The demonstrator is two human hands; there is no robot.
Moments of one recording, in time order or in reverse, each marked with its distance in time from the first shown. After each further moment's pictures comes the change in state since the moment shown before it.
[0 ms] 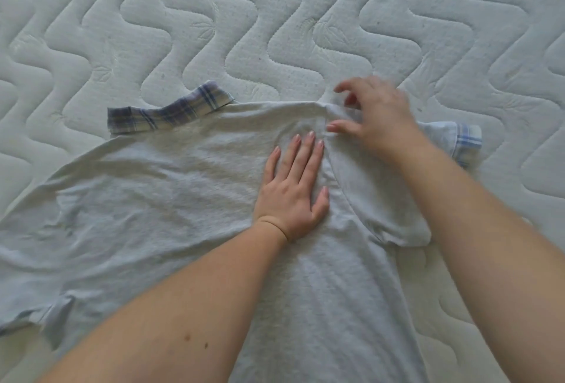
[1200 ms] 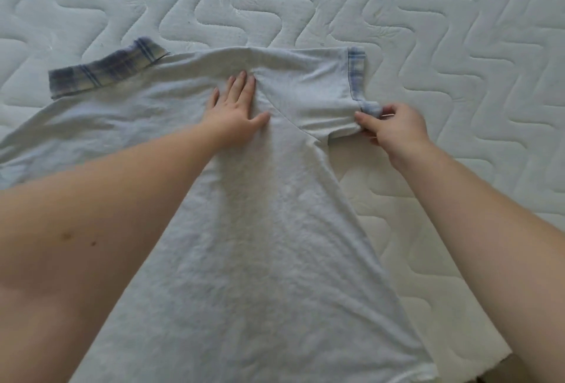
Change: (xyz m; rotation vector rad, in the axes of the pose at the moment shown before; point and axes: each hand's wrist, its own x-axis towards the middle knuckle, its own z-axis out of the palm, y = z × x) left_hand 0.021 -0.008 -0.039 -0.105 -0.328 -0.040; right_hand -0.200 0.054 -0.012 0.764 0.321 0.783
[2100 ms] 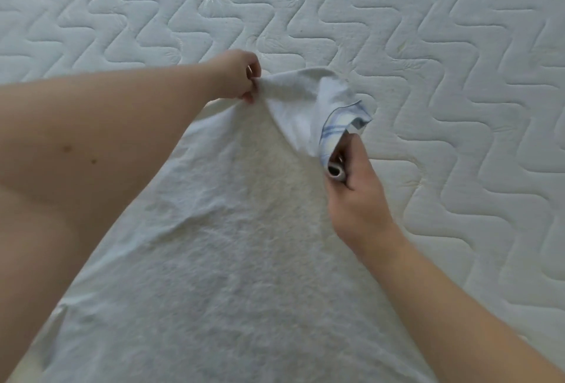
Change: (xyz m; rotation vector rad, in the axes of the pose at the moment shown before) left_hand 0.067 -0.016 -0.129 -0.105 0.029 -0.006; right_hand -0.114 -0.040 0.074 0.318 -0.205 -0.606
